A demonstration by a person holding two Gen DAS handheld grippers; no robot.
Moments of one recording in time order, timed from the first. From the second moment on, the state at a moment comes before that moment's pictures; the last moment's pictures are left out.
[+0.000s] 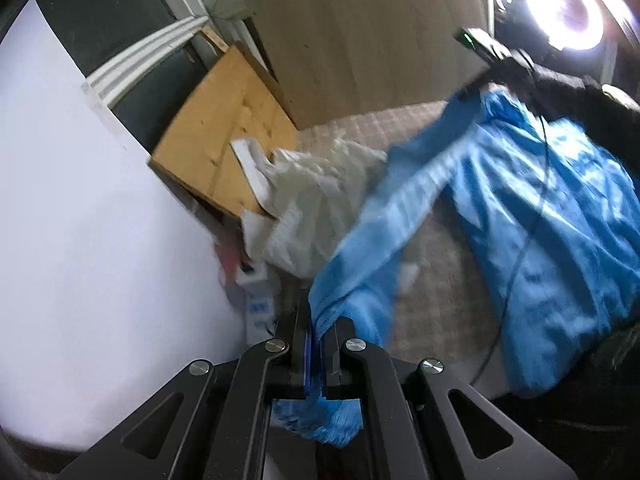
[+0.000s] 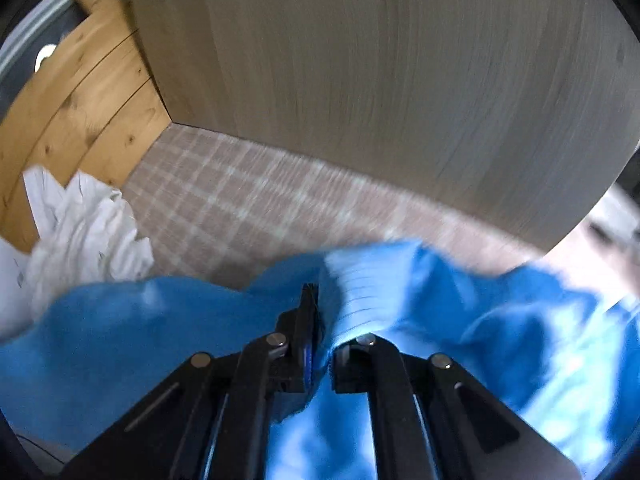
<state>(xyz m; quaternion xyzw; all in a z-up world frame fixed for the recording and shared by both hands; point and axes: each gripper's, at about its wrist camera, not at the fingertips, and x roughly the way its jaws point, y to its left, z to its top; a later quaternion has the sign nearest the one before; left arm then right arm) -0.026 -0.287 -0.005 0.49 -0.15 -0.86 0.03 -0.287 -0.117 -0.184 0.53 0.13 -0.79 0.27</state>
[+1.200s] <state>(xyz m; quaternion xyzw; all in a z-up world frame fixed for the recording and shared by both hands) 0.137 -0.093 -0.212 0.56 0.14 -0.82 0.01 -0.129 -0.133 -0.240 0.53 0.31 -0.64 0.47</state>
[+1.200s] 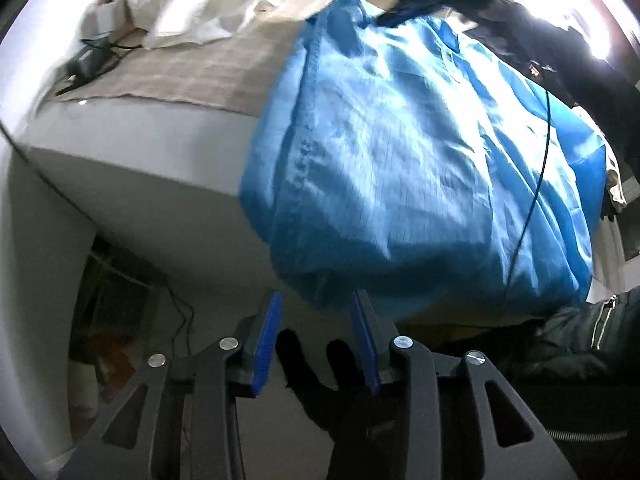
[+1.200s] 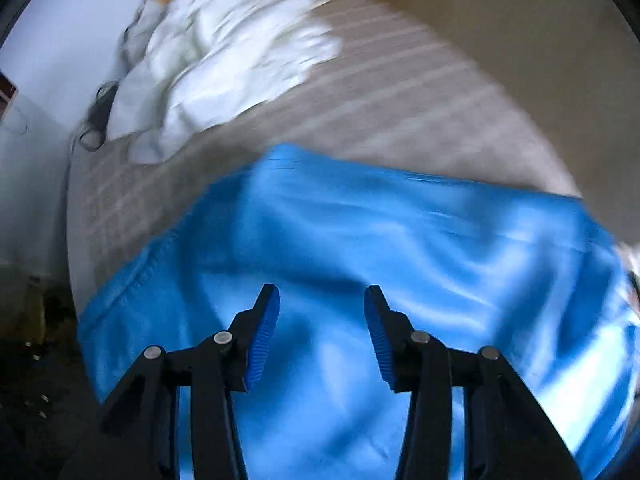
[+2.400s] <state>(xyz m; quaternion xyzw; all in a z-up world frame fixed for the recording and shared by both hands) -0.107 -0.153 -0.190 0.49 0.07 -0.86 -0.11 -0.131 -0.199 -0.213 0.50 0.33 -0.65 0.46</state>
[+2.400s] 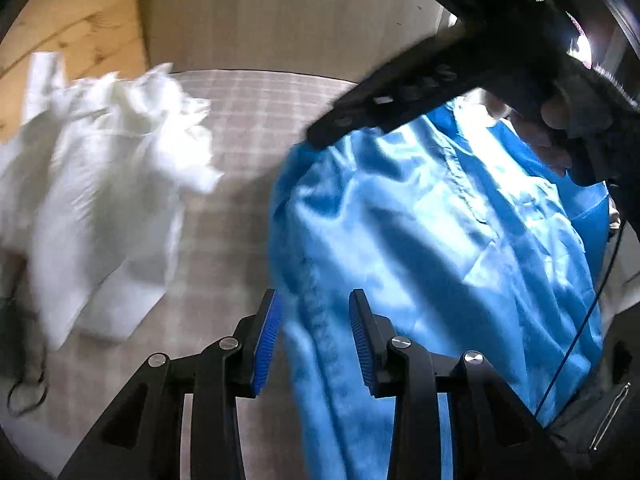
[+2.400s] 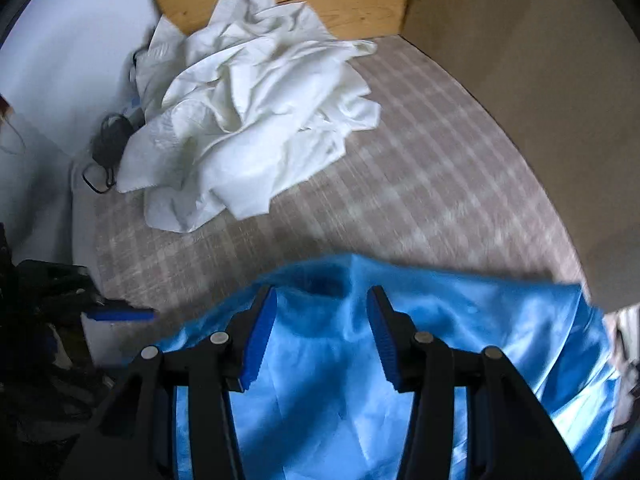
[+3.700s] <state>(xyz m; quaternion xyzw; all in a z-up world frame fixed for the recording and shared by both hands) -0.146 -0.145 -0.198 0.42 0.19 -0.86 -0.22 -0.133 -0.217 -0.249 0.55 0.47 -0.55 0.42</state>
